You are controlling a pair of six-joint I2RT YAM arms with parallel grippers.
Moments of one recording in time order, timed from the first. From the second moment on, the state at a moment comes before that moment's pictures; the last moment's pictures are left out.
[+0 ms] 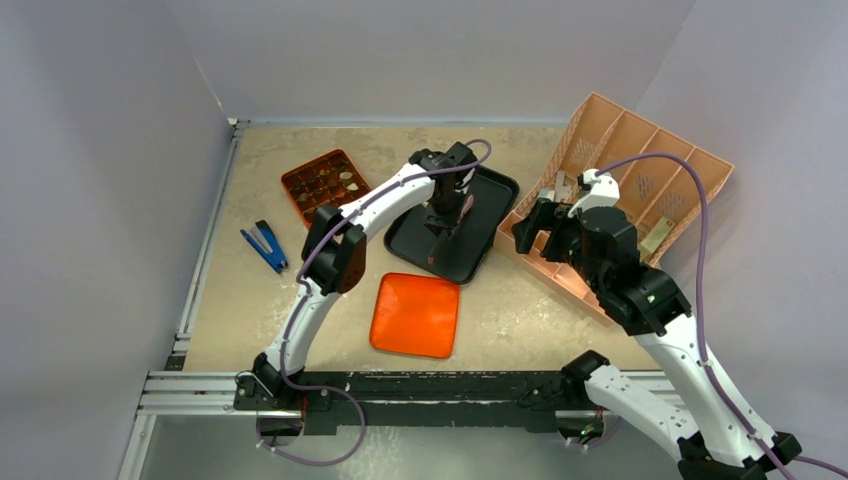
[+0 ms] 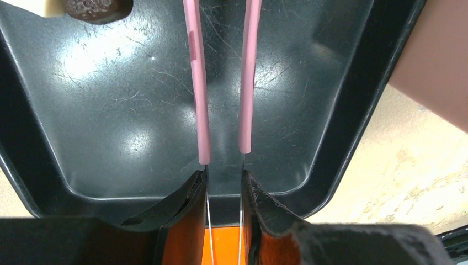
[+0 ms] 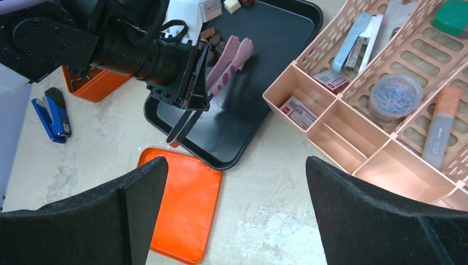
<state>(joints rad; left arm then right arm) -0.72 2.37 2.21 -1.11 0.04 -0.36 0.53 0.77 1.05 -0.72 0.28 0.49</state>
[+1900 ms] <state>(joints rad) -0.24 1.81 1.62 -1.06 -0.09 -0.41 0.53 0.77 1.03 -0.70 0.27 0.50</state>
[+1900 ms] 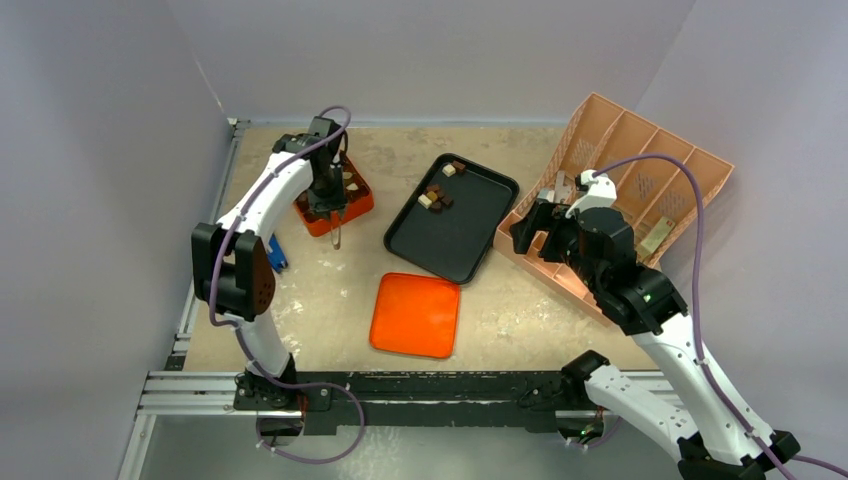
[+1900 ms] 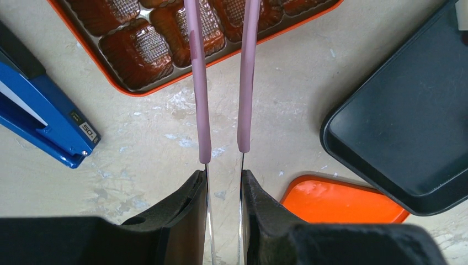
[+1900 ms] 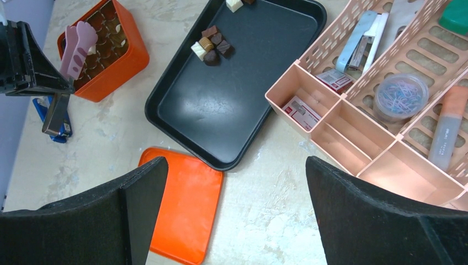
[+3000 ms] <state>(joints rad) -0.24 1.87 1.66 -1.03 -0.12 -0.38 0.53 0.81 1.03 -0.70 0.27 0.50</state>
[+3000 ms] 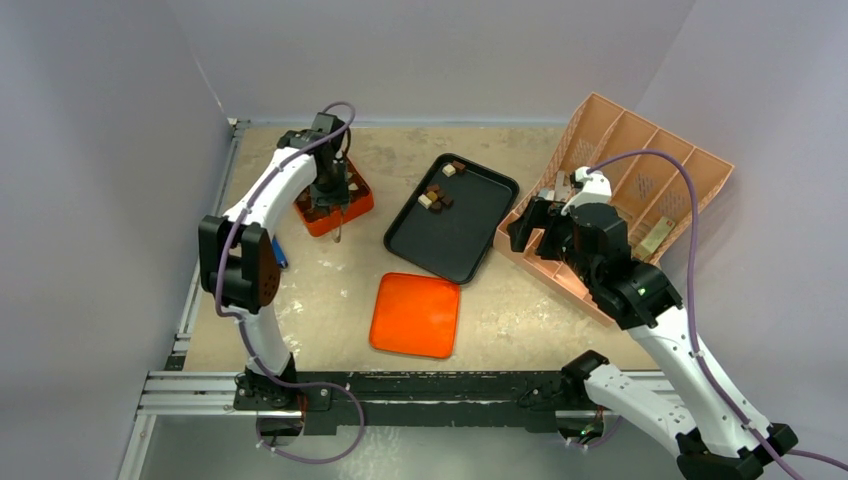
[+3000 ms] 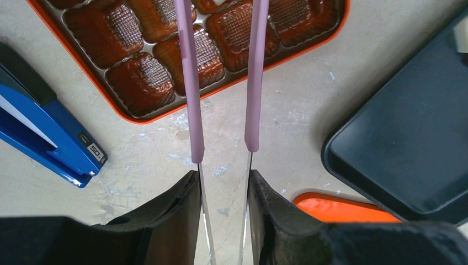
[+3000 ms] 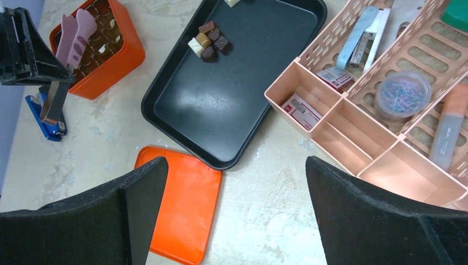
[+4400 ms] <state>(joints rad) -0.64 2.11 1.93 -1.09 -0.04 -0.36 0.53 0.75 1.05 -0.73 0.27 0.50</state>
